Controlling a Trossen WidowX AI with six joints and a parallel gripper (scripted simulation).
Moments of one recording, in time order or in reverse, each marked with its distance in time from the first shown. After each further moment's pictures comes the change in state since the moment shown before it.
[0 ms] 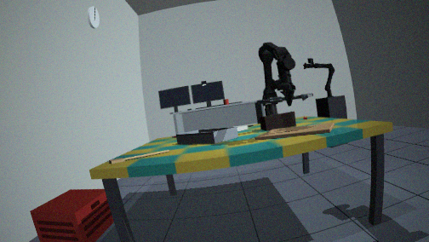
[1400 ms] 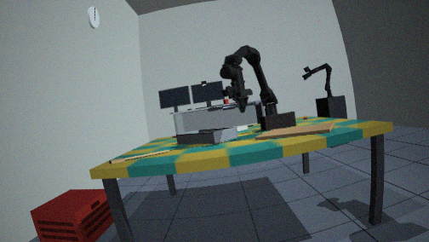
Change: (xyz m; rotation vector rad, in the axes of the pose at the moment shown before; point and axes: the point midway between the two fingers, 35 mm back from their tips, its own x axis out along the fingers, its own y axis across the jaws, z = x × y) arm 0.000 0.030 0.230 -0.677 -0.016 -0.007
